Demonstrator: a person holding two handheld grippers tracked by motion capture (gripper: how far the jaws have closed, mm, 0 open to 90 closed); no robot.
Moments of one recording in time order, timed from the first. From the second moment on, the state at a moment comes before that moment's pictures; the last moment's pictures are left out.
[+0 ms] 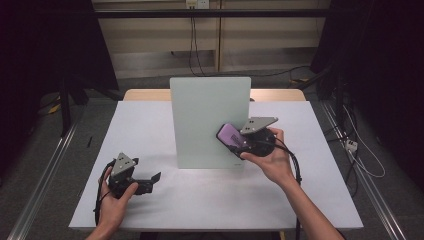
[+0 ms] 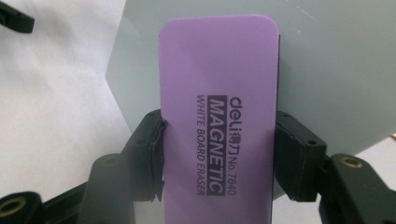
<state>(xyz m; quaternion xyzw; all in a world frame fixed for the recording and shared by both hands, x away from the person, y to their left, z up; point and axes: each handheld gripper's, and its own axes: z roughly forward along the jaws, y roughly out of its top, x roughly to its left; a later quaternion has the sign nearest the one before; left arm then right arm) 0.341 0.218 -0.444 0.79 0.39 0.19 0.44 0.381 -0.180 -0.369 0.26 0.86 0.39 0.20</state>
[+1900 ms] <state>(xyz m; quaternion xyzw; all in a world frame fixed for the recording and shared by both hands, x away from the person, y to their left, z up) 0.342 0.217 -0.445 0.79 0.39 0.19 0.44 0.385 -0.135 -0.390 0.22 0.88 0.39 0.16</state>
